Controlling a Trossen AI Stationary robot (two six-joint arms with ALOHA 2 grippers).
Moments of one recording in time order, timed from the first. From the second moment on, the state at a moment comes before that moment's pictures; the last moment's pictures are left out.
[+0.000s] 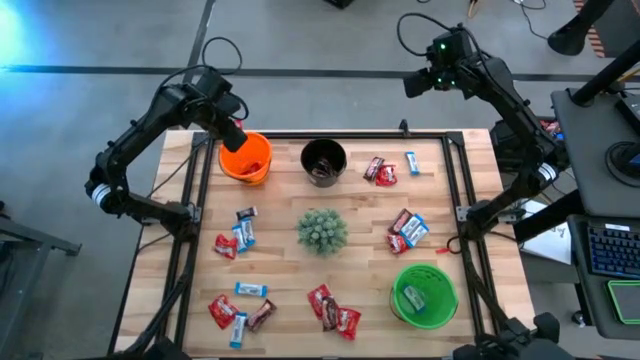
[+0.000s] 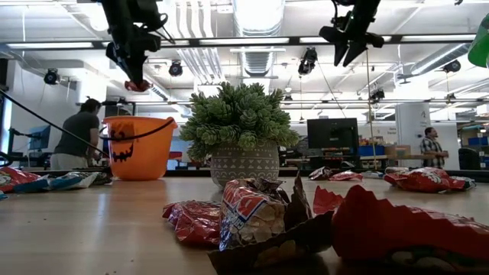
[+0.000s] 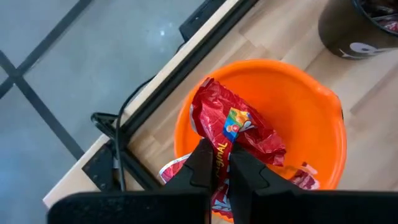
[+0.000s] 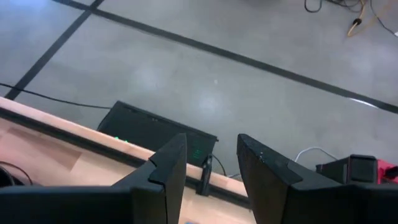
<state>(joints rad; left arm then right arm) 0.90 1.34 1.45 -1.21 -0.09 0.17 -0.97 1.52 1.80 -1.03 0.20 0.14</state>
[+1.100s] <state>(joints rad) 0.90 1.34 1.45 -1.22 0.04 0.20 -0.95 1.52 1.80 -1.11 -0.09 0.15</state>
